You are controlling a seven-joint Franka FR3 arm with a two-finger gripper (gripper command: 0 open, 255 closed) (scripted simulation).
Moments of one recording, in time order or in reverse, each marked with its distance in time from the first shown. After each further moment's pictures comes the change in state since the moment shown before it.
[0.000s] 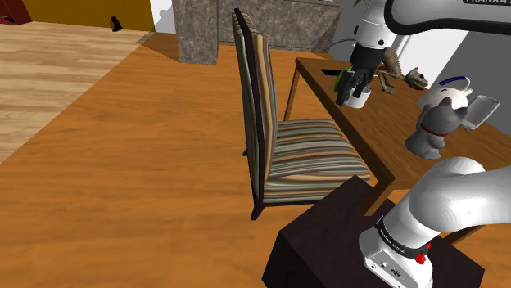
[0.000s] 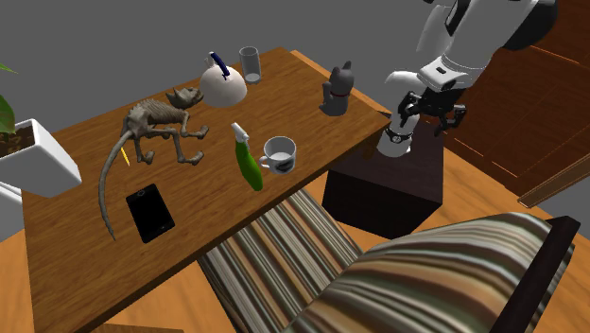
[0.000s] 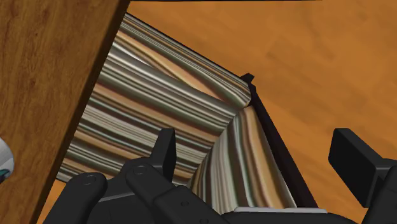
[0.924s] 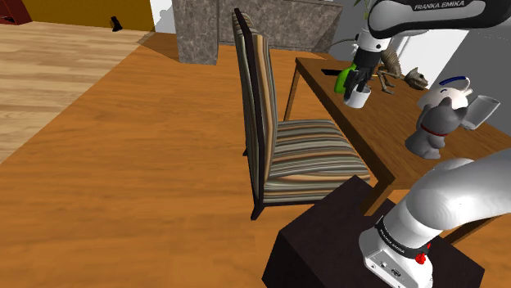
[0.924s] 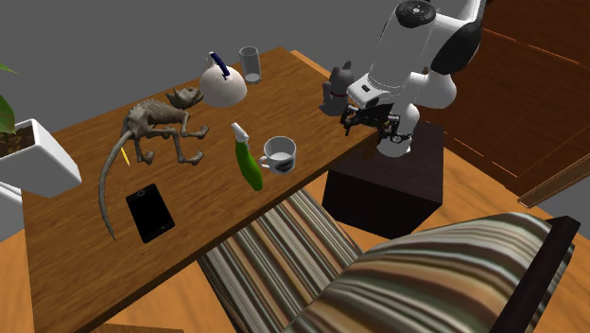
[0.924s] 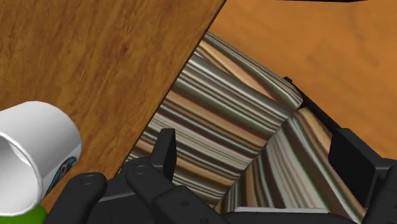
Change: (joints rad) arm -0.071 0.266 -0.226 0.120 -0.122 0.121 -0.280
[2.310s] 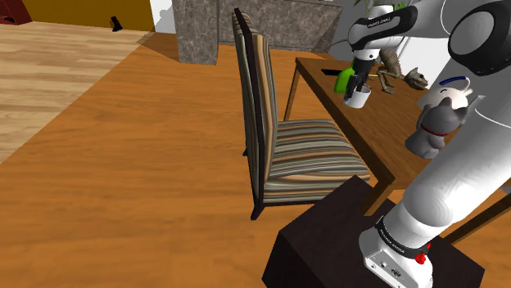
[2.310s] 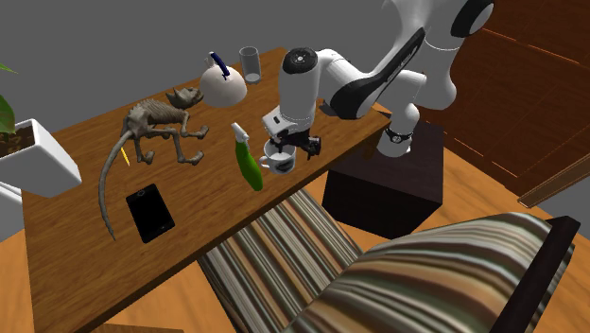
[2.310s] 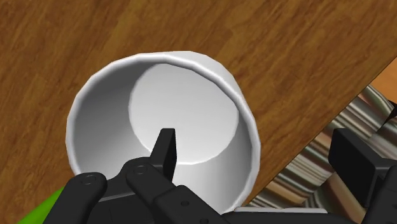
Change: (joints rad) arm -0.086 0.556 -0.223 0.375 0.086 0.144 -0.395
